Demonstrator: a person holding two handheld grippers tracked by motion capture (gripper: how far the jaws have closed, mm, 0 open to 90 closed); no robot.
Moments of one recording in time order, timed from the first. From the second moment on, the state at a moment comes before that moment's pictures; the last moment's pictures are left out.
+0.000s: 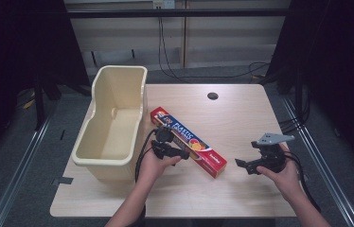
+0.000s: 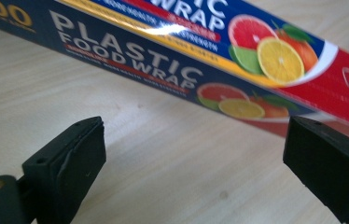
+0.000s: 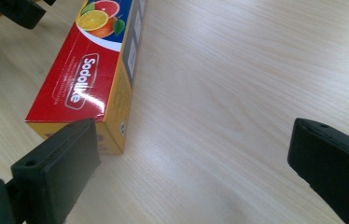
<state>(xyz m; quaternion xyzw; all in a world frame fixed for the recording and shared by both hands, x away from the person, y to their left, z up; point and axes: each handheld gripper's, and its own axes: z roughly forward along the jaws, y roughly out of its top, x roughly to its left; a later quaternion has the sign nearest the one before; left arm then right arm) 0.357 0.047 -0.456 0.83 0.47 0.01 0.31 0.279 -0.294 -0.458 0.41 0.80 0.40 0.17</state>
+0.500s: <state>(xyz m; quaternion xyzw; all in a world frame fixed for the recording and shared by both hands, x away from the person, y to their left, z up) 0.383 0.042 -0.445 0.81 0.50 0.01 0.29 0.278 -0.302 -0.455 0.41 0.80 0.41 0.18</state>
